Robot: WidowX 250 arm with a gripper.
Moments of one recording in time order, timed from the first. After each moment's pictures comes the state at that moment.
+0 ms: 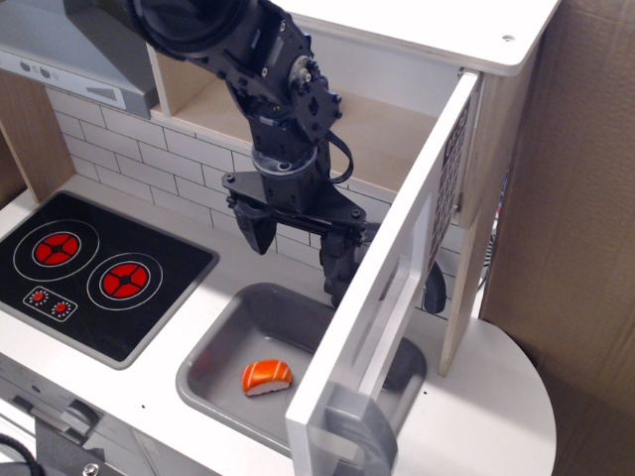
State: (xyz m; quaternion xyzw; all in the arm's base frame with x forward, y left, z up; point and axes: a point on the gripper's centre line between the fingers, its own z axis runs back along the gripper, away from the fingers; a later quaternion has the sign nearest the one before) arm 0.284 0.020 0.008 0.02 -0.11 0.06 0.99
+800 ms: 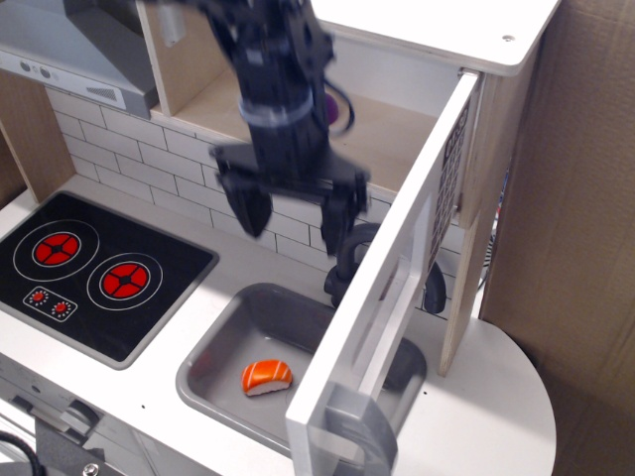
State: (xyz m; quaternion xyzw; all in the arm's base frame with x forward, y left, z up) arm 0.263 0.001 0.067 -0.02 -0.07 0.08 0.99
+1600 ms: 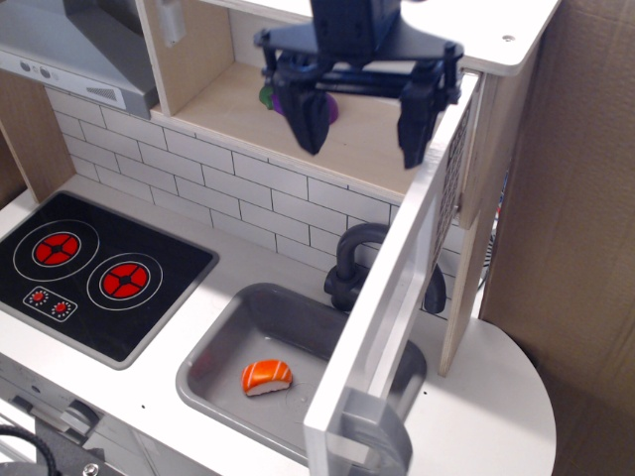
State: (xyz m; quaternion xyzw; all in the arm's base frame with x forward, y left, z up) arm 0.267 -0.045 0.143 -0.05 -0.08 0.08 0.99
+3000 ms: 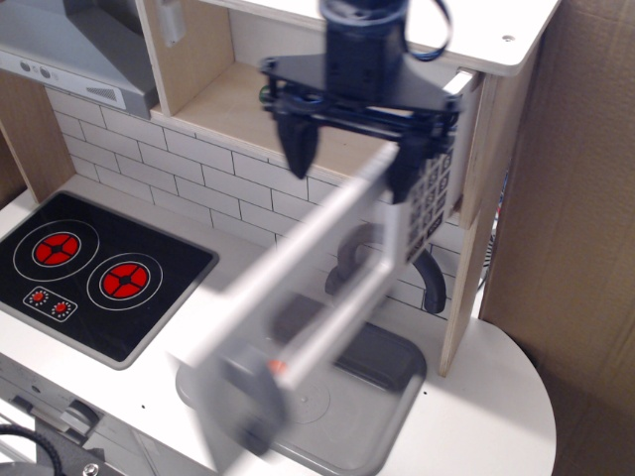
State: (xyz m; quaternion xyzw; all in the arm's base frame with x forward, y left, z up) arm 0.262 -0.018 0.116 0.03 -0.08 0.10 0.99
